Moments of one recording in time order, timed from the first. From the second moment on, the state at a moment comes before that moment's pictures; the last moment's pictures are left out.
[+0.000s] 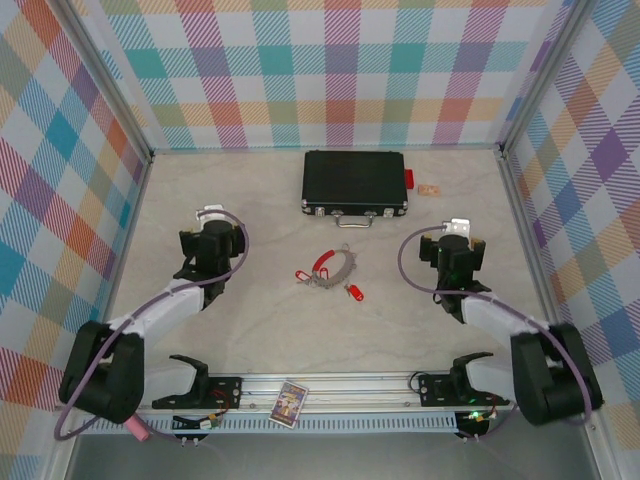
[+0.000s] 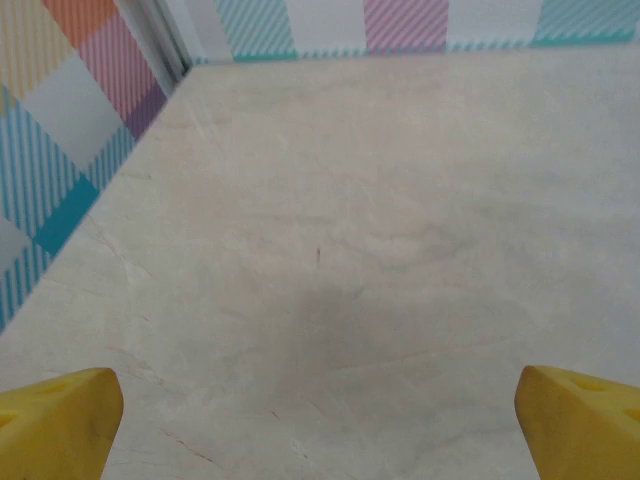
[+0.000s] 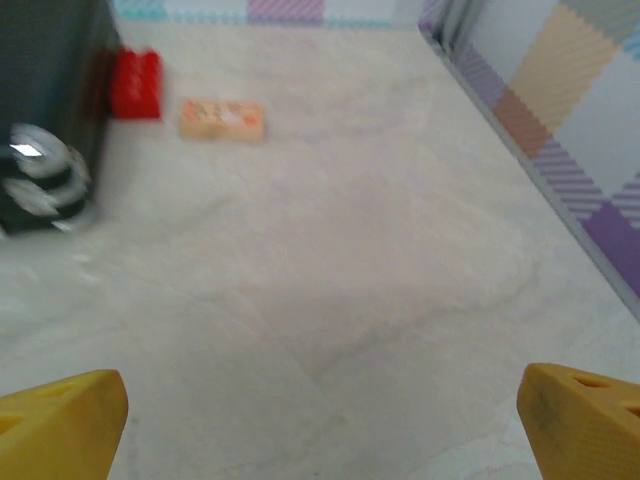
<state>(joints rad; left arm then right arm) -0.29 1.25 0.55 0.18 -0.57 -0.11 0.23 1.24 0.37 0.36 0.48 0.07</state>
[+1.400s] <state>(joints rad) -0.10 1.58 0.38 0.80 -0.19 -0.08 0.06 1.54 0.36 0.80 0.11 0.05</state>
